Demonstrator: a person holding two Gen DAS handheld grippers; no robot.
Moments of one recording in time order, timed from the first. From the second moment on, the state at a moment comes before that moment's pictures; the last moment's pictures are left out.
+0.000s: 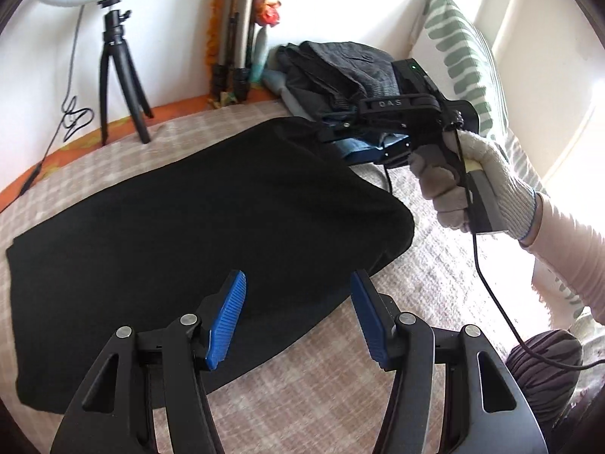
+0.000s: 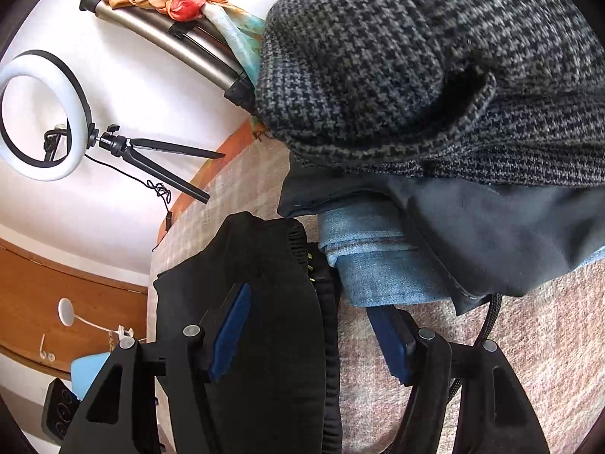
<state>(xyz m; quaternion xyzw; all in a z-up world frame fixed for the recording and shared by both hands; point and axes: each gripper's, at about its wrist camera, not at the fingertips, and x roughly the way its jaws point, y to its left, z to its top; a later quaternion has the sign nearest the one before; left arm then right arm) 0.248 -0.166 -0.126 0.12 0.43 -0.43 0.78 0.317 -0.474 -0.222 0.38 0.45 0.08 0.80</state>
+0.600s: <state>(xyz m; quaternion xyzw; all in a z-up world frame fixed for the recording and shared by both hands) 0.209 -0.275 -0.180 0.26 0.36 -0.50 0.74 0.303 -0.478 -0.213 0.37 0.44 0.10 0.82</state>
